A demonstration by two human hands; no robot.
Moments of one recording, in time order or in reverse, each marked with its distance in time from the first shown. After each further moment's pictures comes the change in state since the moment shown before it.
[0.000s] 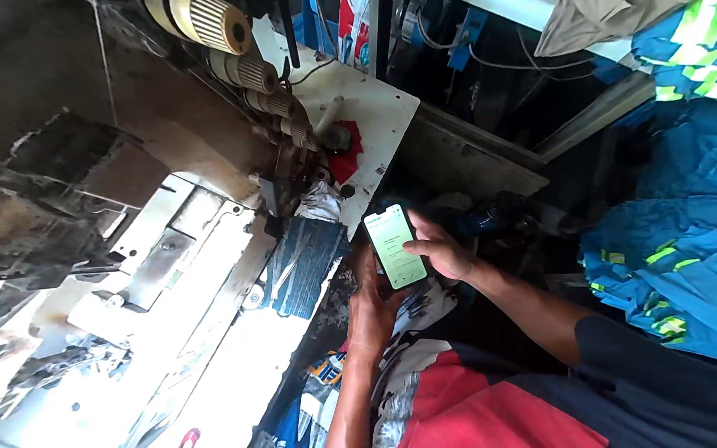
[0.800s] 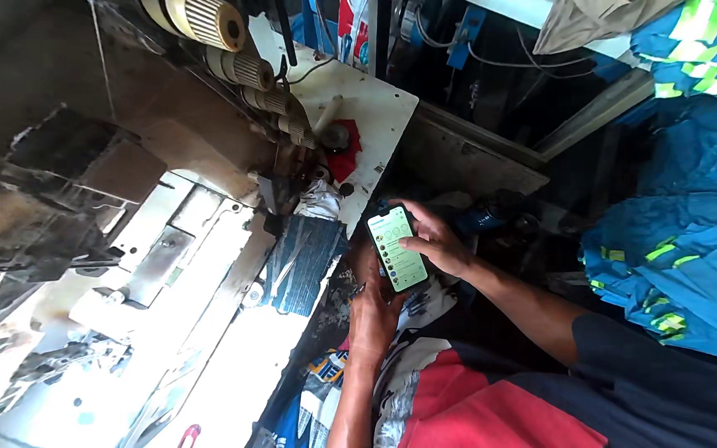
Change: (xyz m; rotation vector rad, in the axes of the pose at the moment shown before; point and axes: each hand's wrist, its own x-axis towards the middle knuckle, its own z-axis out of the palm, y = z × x) left_hand -0.007 0.003 0.003 0.075 -0.016 -0.008; right_hand 0.002 -0.013 0.007 -0.178 0.083 -0.039
